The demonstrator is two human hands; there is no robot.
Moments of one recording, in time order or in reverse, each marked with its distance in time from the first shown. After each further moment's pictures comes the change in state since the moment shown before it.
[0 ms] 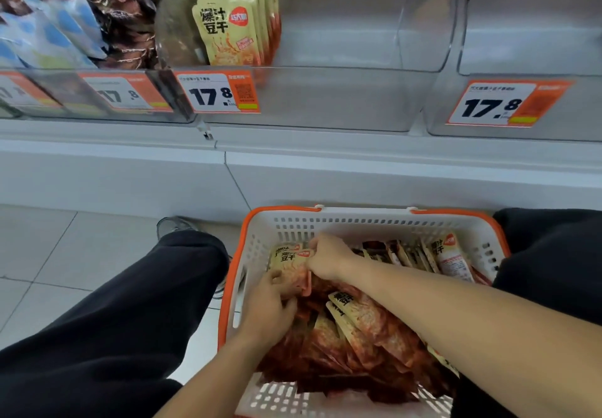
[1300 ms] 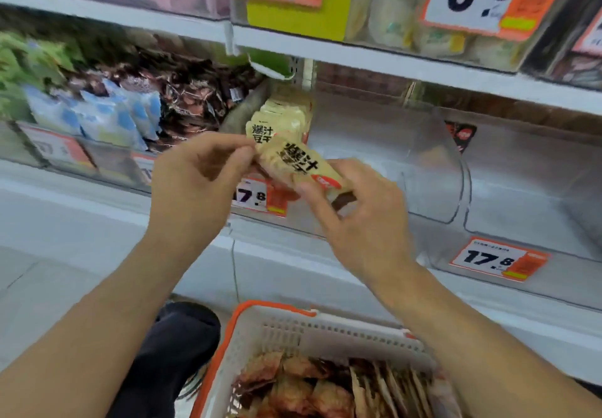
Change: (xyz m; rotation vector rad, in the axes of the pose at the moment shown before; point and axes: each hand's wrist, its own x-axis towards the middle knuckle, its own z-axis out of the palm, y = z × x) left_hand 0.047 0.136 -0.280 -0.591 0.802 0.527; right_hand -0.075 -0.150 -0.174 0.013 1.057 -0.973
